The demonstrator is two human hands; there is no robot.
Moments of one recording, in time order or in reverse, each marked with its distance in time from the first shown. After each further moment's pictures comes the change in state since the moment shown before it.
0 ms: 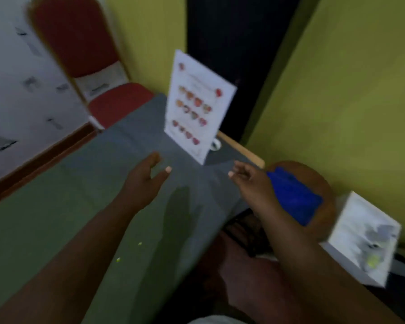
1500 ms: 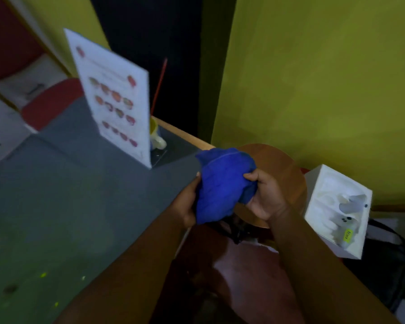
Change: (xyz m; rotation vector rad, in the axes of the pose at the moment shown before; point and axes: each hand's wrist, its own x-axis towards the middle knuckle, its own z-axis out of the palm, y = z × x) left_hand 0.035 0.039 0.264 -1.116 -0.677 -0.738; right_hand 0.042 0.090 -0.112 1.094 -0.220 0.312
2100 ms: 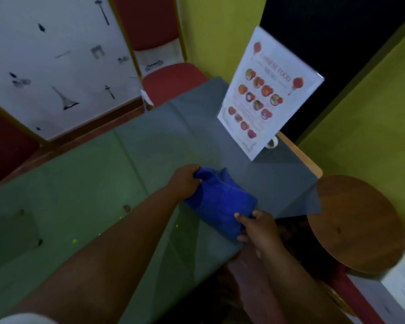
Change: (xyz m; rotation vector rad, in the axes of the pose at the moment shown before) left_hand -0.155 0.090 -0.197 1.325 0.714 0.450; right_hand 0.013 0.202 0.103 -0.862 0.232 0.174
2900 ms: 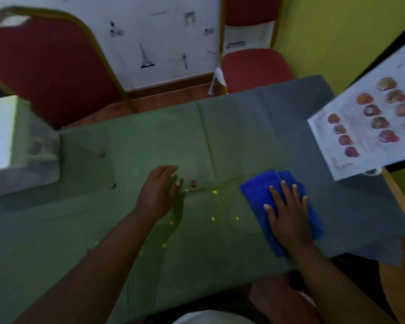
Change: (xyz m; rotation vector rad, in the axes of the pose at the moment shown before) left_hand -0.155 -0.181 -0.066 0.045 0.498 -0.142; right_hand 0.061 0.013 0.072 -1.338 0.141 -0.987
